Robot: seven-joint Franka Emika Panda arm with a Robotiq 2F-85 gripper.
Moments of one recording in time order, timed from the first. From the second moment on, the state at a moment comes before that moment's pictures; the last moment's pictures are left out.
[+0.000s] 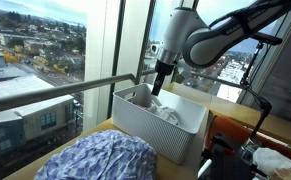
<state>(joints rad) 0.14 0.41 -0.10 -1.95 -0.40 2.53 -0.05</state>
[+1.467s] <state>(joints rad) 0.09 0.50 -0.10 -2.06 -0.46 2.56 -0.04</state>
